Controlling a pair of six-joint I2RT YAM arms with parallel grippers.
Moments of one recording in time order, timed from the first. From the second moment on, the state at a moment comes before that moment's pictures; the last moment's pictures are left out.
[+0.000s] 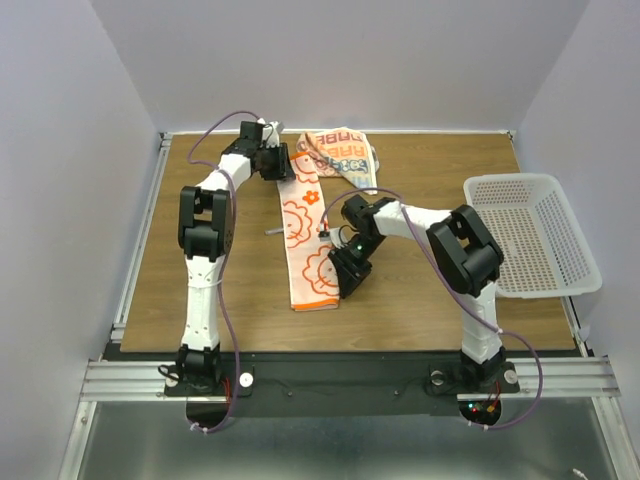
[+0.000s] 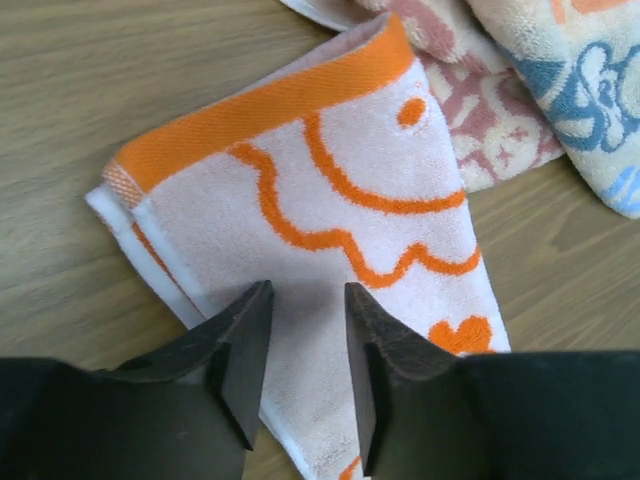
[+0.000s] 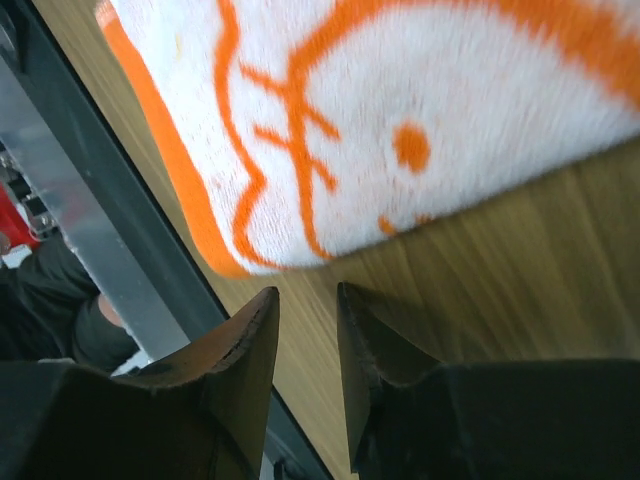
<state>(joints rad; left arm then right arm) -0.16 2.44 2.01 -0.38 0.45 -0.21 0.62 2.06 1.38 -0.85 -0.74 -0.17</state>
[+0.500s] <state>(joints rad) -0.10 1.44 1.36 -0.26 0.32 0.01 0.64 1.77 1.38 -0.81 -0.69 -0.13</state>
